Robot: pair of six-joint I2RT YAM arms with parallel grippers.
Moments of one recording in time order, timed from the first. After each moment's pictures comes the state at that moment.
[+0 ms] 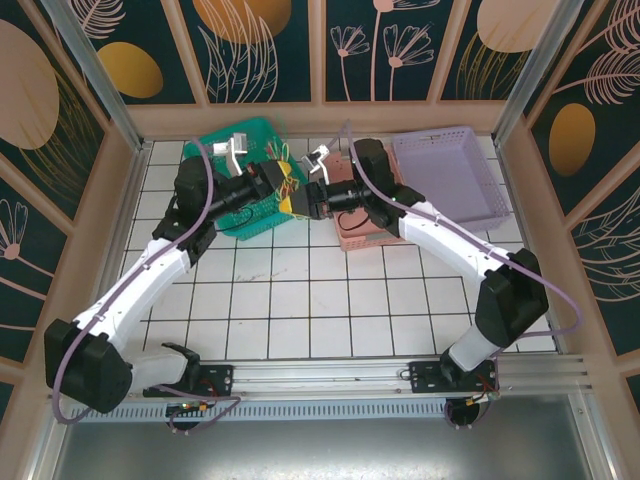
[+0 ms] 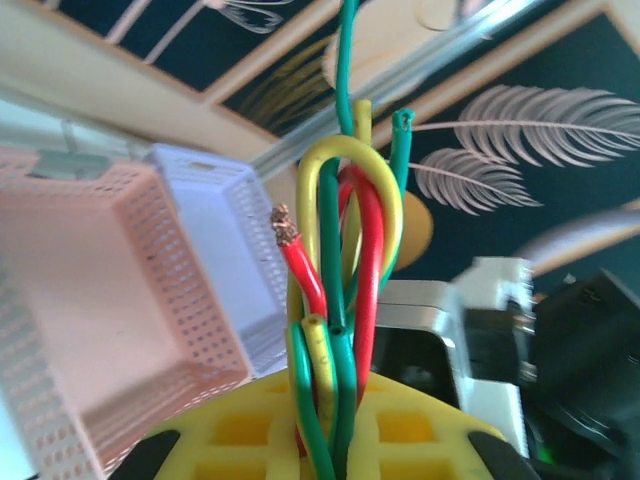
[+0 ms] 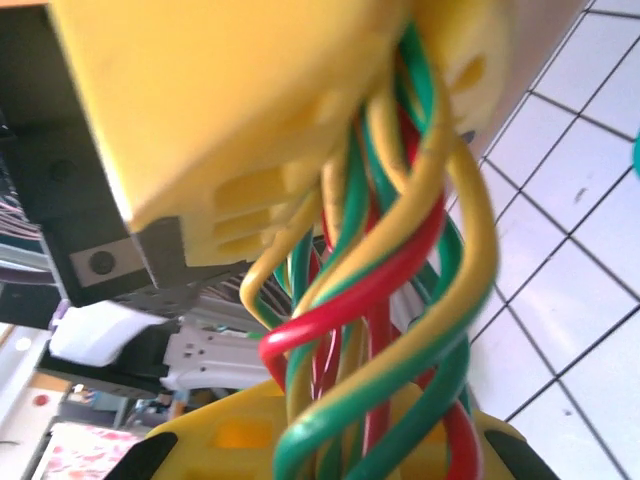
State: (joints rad) left arm -0.39 1.25 0.99 0.25 0.58 -0.95; right arm 0.67 1.58 1.28 0.06 -1.06 0.92
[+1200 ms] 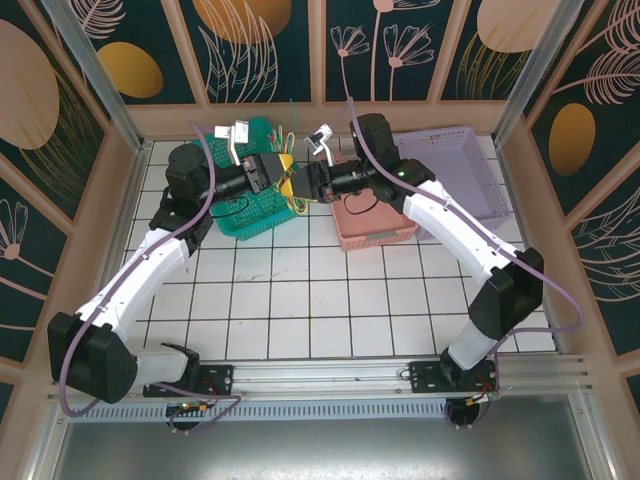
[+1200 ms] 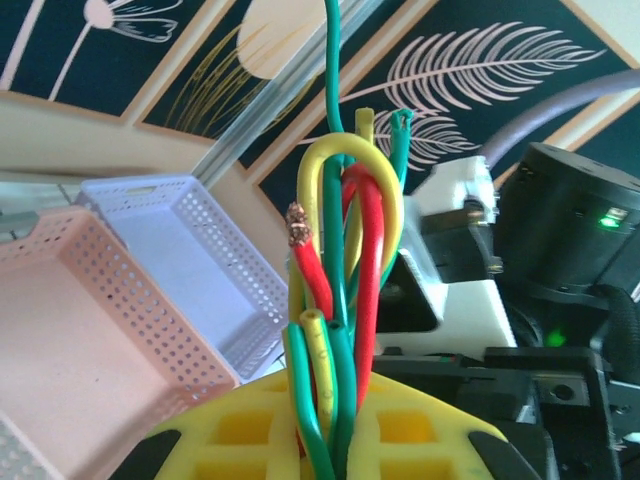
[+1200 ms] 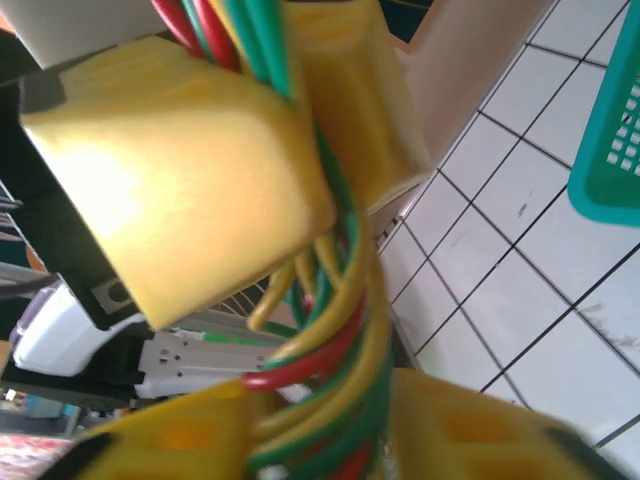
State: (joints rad) left arm -0.35 1.30 1.09 0.19 0.71 -0.80; right arm 0.63 1.65 1.59 -0.40 -0.98 0.67
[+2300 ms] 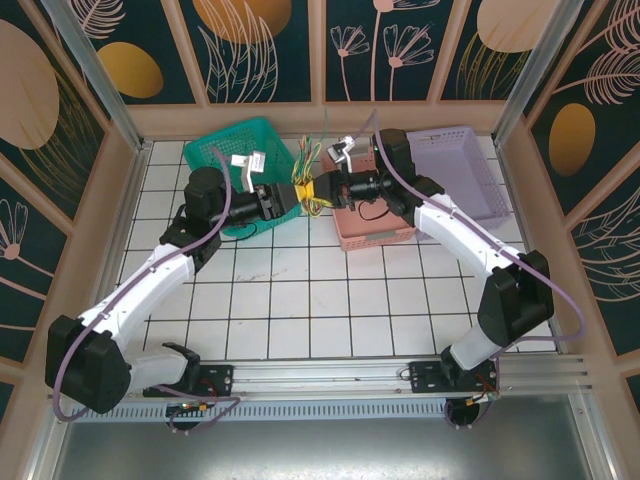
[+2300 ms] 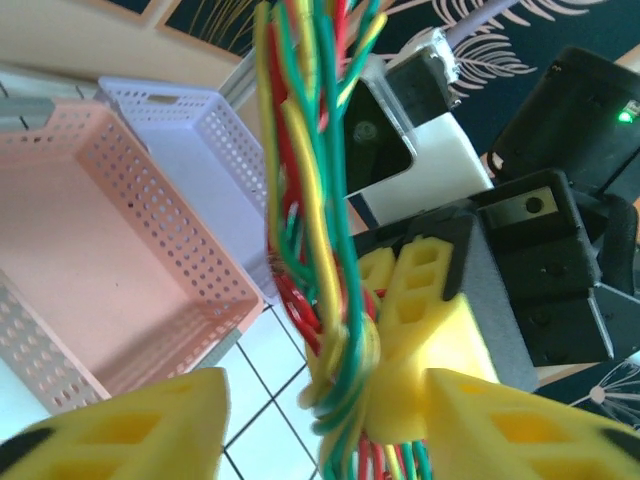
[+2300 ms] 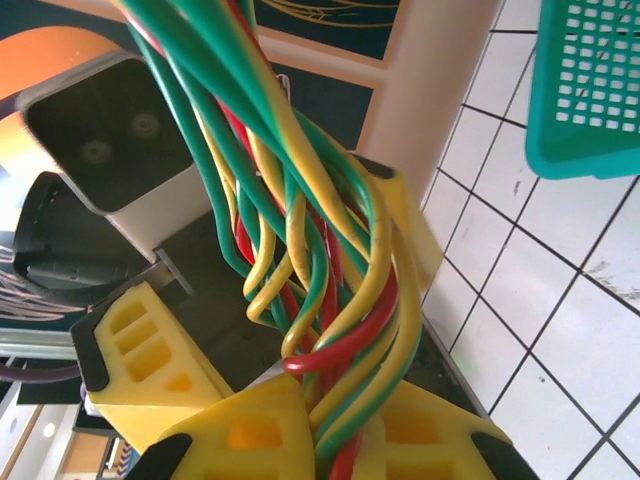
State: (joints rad) left arm -0.43 1.24 0.94 0.15 0.66 -0.74; right arm 0.53 1.57 1.32 -0.11 -1.06 0.96
